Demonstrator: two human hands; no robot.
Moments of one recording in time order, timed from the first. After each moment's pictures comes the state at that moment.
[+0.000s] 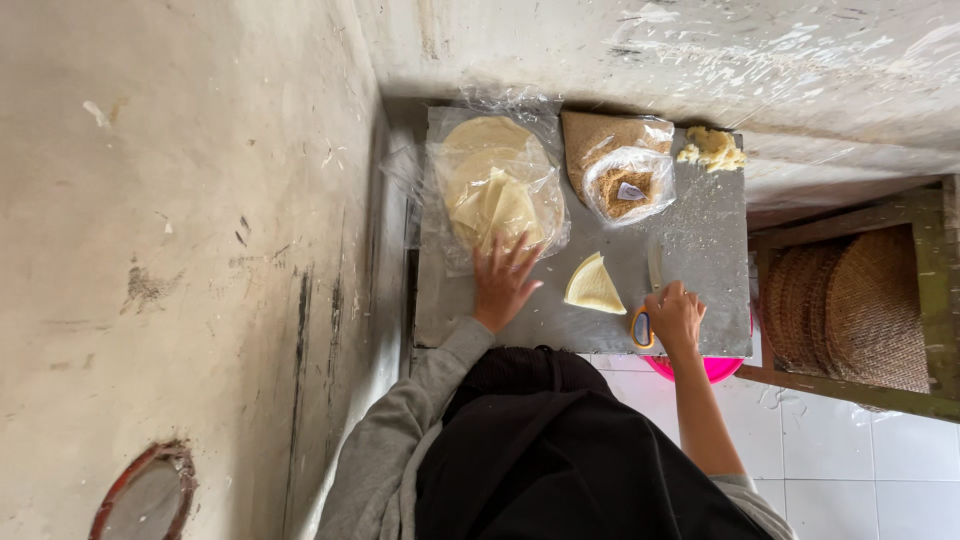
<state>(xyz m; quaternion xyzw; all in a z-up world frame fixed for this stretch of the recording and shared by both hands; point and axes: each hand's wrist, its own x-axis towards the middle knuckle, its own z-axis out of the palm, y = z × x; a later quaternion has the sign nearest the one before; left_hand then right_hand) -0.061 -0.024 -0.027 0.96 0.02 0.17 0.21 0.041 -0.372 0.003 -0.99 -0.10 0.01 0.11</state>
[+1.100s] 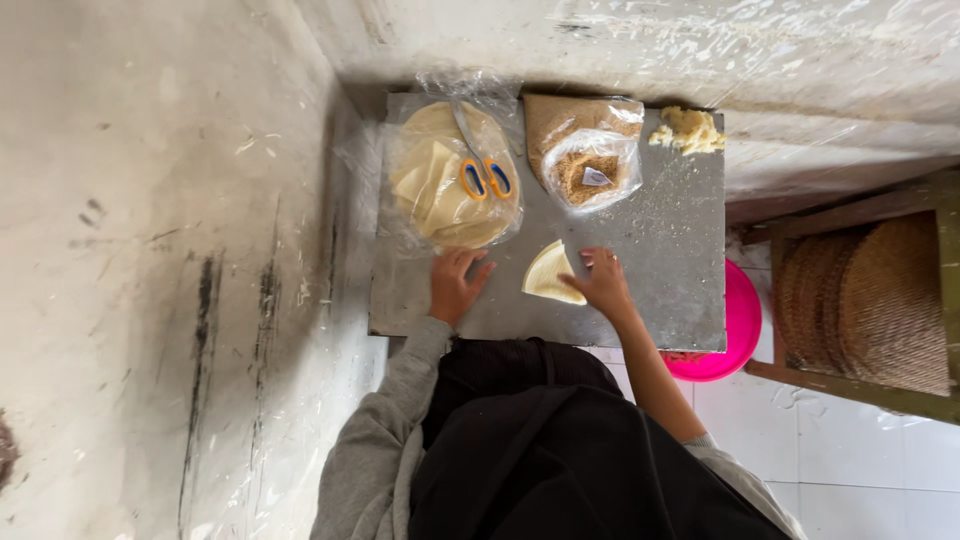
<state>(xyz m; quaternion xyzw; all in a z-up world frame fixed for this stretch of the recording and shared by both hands) -0.066 -0.048 0.004 0.89 0.11 0.21 0.40 0.076 -0.323 0.006 -0.92 -0.20 0.15 0.30</state>
